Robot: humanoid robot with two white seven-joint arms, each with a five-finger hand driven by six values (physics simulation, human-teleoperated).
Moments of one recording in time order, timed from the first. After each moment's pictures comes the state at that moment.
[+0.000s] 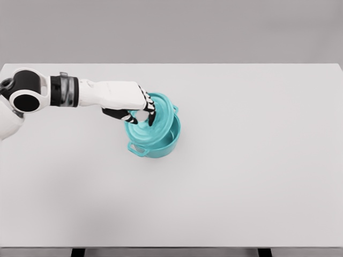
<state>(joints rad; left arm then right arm) -0.93 0.67 -0.92 -1.44 -0.22 -0.61 -0.61 0.03 0.00 0.50 -0.11 0.16 -0.04 0.31</state>
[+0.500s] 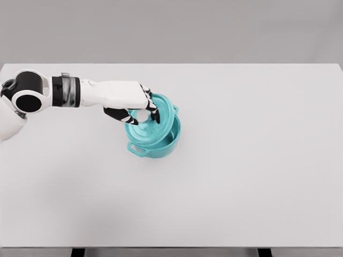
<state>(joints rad) -0.93 0.66 -0.93 -1.43 -0.20 -0.60 -0.60 0.03 0.00 0.50 -0.11 0.16 -0.04 0.31</state>
